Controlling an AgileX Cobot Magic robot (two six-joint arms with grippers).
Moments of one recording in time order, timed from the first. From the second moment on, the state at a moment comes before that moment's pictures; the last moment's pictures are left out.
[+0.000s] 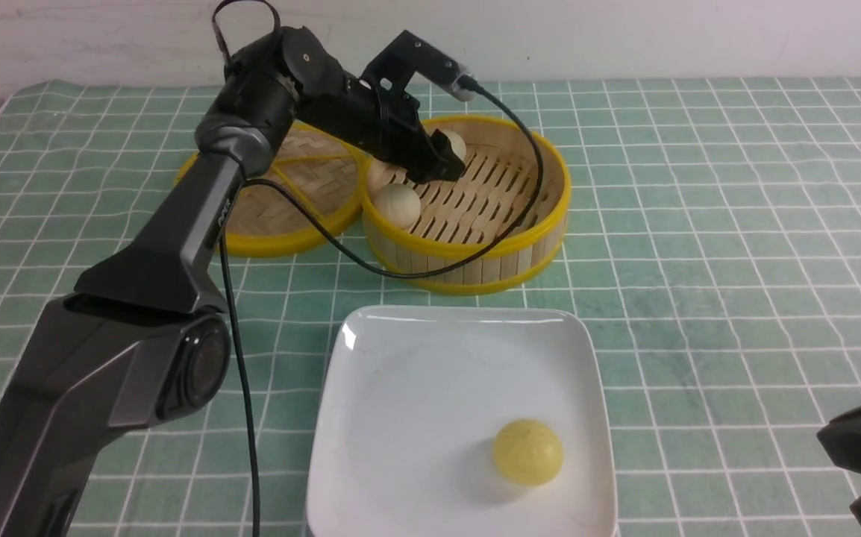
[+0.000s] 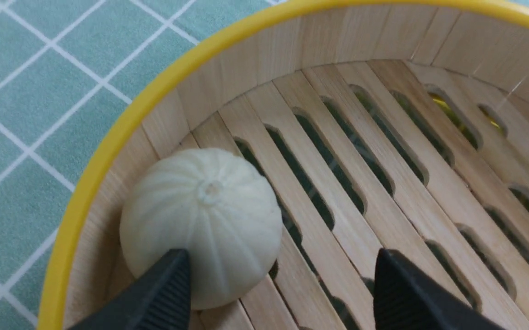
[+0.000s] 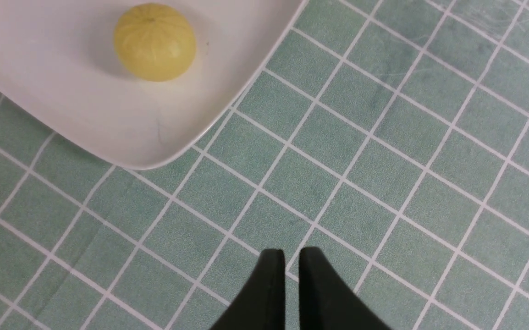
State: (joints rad) right arm 0.66 0.91 -0.82 -0.05 0.96 0.13; left arm -0.28 2.78 -2.87 -0.57 1.02 0.83
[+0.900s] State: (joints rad) right arm 0.66 0.91 -0.82 -0.02 0.96 0.13; left arm -0.27 2.84 -2.88 -0.61 1.04 1.07
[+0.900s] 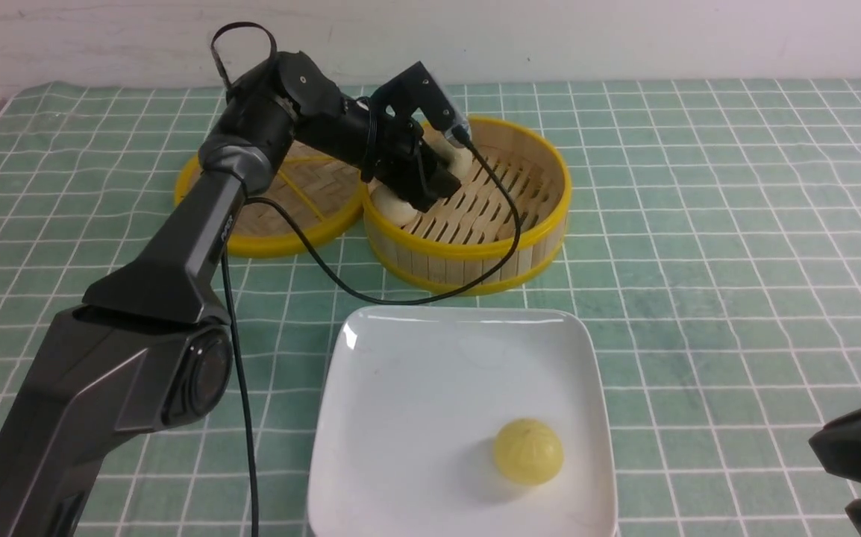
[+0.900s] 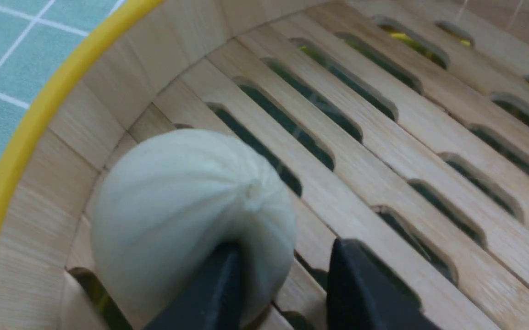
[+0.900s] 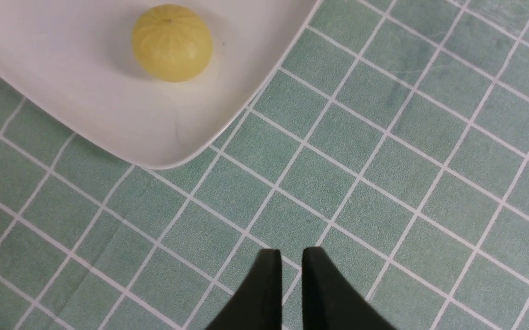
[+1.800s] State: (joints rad) right arm 0.66 0.91 -0.82 -0.01 0.96 0.13; left arm -0.27 2.84 -2.88 -0.50 0.89 0.82
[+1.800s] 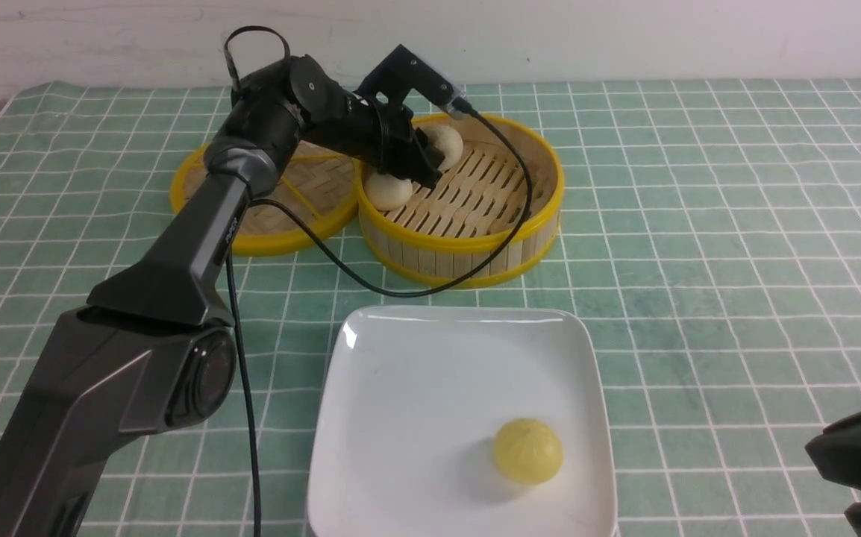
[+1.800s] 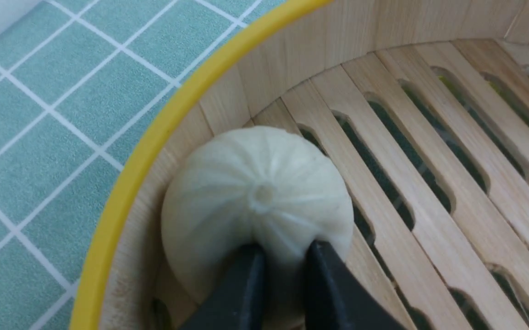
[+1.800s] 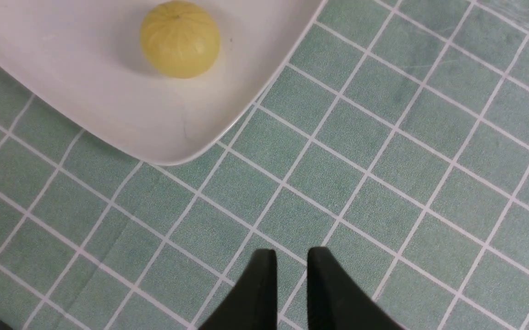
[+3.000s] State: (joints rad) right arm 0.66 0.91 -0.82 0.00 0.98 0.13; left arm -0.27 2.74 -2.87 -0.38 0.93 0.55
